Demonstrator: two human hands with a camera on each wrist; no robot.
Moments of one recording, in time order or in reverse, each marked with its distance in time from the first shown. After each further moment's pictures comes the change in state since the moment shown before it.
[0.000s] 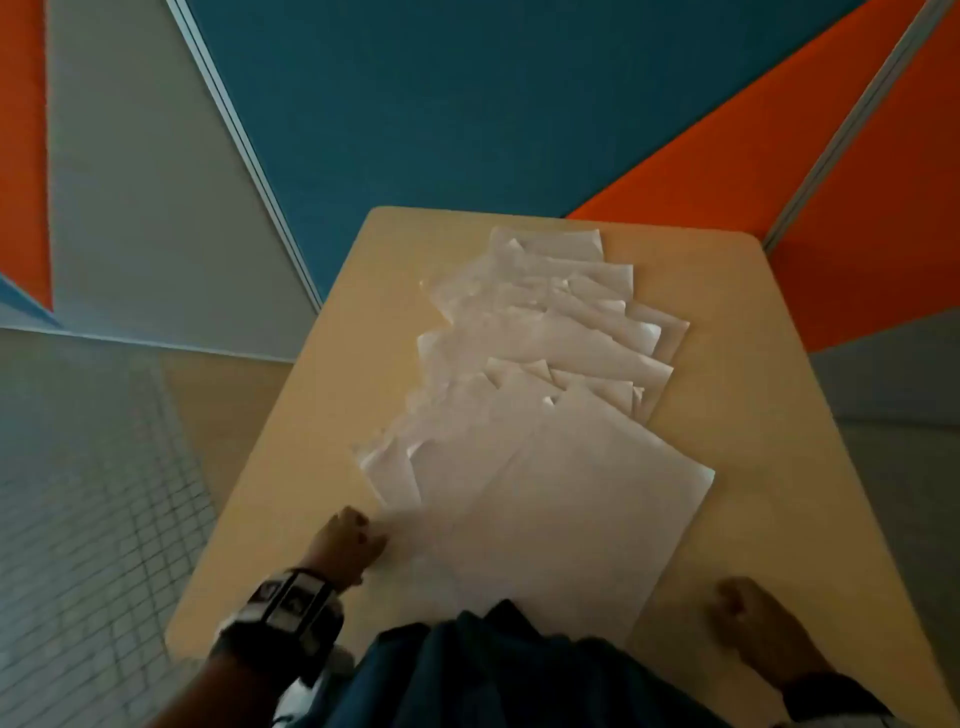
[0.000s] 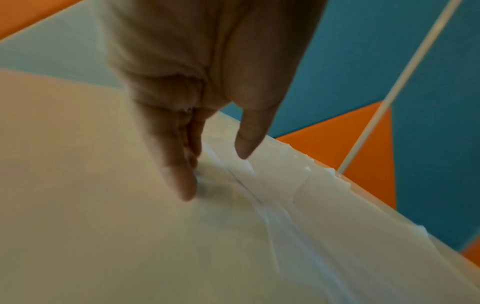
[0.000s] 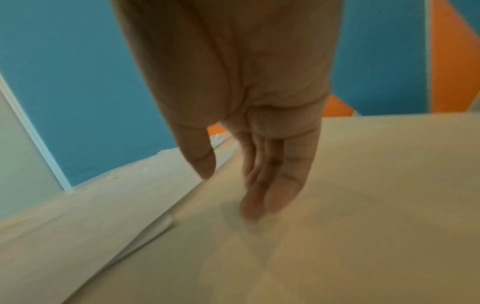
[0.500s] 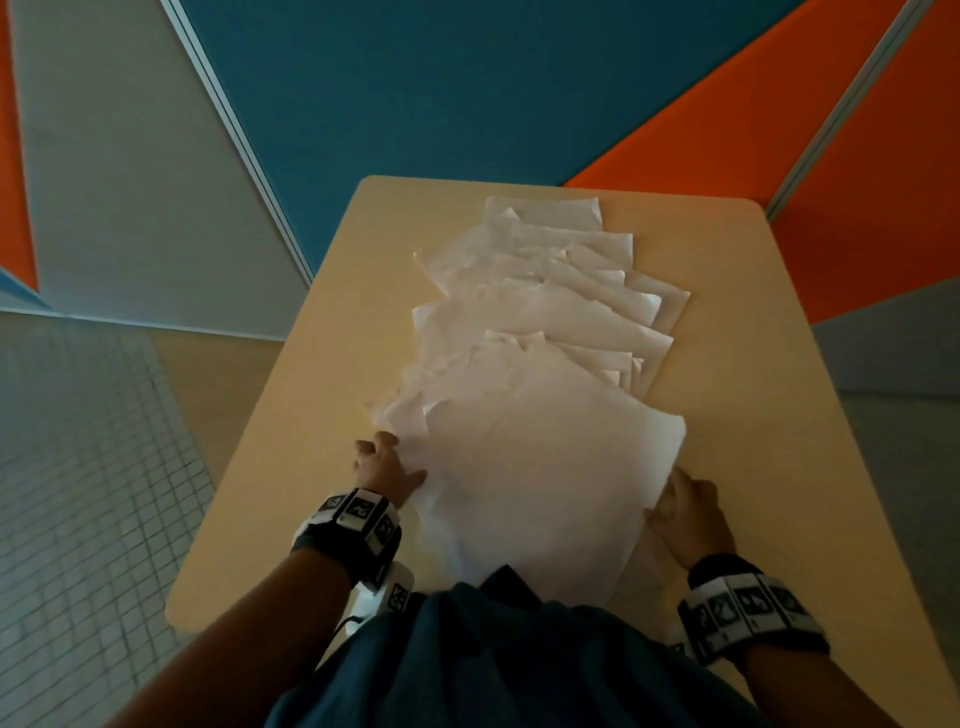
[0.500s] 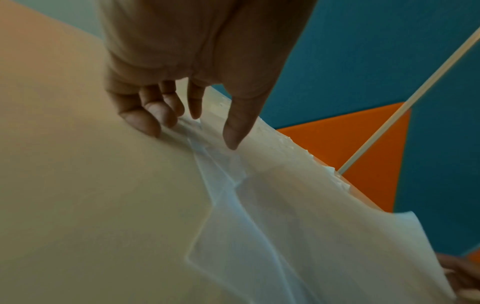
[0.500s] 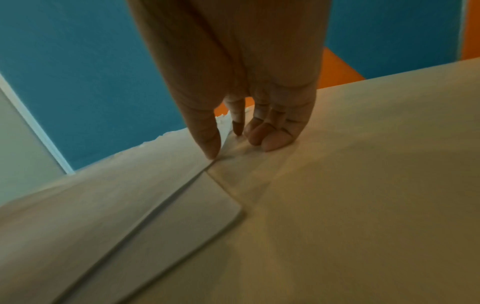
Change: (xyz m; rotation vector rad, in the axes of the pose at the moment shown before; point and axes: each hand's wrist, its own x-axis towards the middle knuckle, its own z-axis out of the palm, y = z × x) left_hand 0.024 0.053 0.018 0.031 0.150 0.012; right_hand 0.024 -0.071 0.015 0.091 0.172 -0.066
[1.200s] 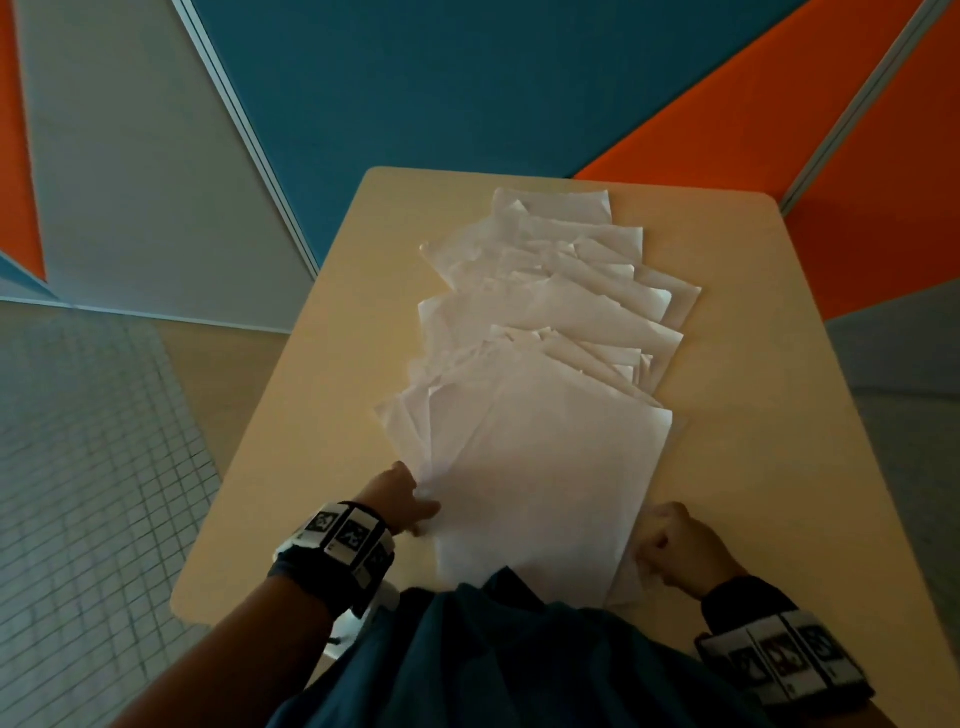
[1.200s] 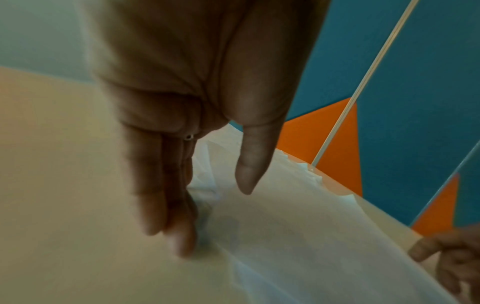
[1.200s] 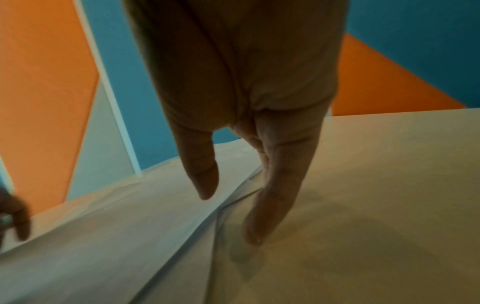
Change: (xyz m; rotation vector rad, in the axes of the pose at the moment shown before) left_hand -0.022 -0.003 -0.008 0.195 -0.312 0.033; right_hand -0.022 -0.003 0.003 -0.098 -0.252 0.031
